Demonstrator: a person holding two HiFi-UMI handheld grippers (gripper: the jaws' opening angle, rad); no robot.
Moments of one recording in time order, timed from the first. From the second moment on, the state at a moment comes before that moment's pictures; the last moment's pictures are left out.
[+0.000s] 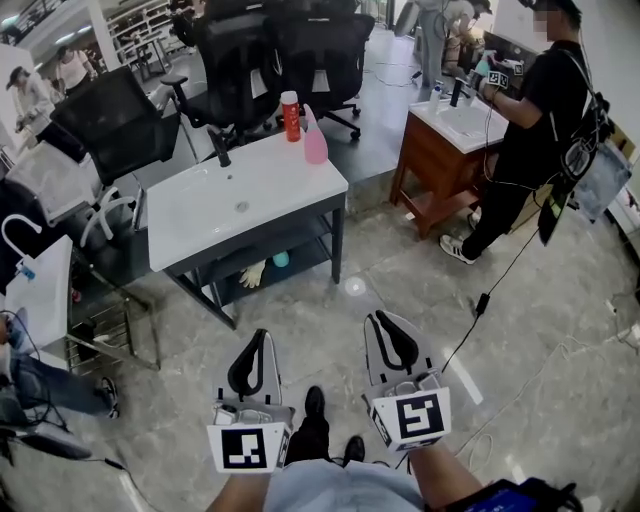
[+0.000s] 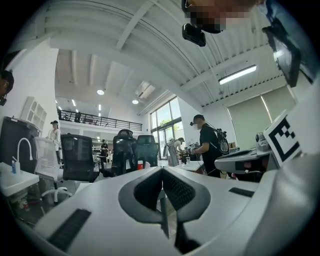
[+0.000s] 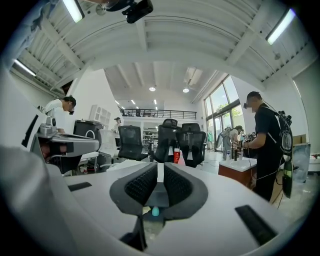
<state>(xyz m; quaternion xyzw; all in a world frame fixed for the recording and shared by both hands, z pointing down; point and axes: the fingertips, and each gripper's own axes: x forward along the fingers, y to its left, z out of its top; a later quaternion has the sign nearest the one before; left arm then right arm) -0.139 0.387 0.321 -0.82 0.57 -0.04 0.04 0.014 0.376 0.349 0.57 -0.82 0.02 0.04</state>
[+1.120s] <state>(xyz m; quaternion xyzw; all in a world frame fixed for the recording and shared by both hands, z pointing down) -0.162 0.168 0.309 -0.86 0.51 -0.01 0.06 -0.015 0.178 0.314 0.63 -0.78 -0.04 0.04</state>
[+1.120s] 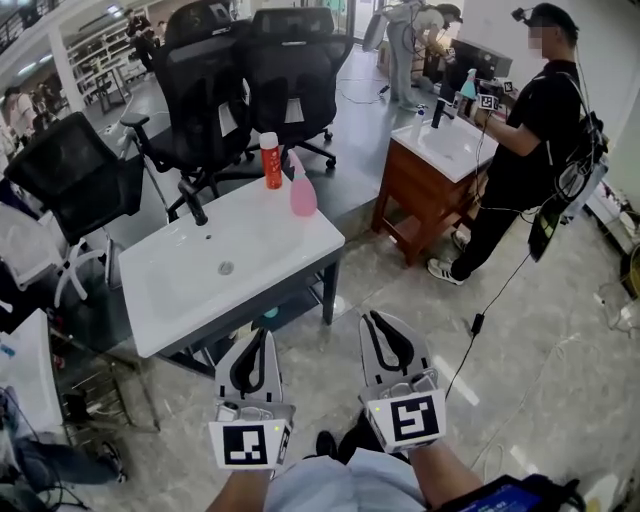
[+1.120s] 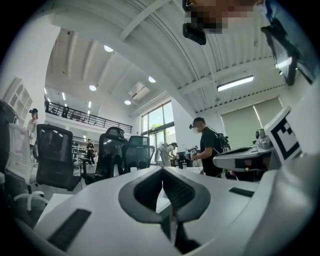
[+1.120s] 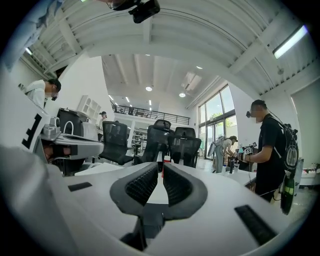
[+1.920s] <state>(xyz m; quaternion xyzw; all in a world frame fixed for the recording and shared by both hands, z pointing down) -0.090 0.011 0.354 -0.85 0.52 -0.09 0.04 0.067 0.006 0.372 0.62 -0.78 0.04 0.02</state>
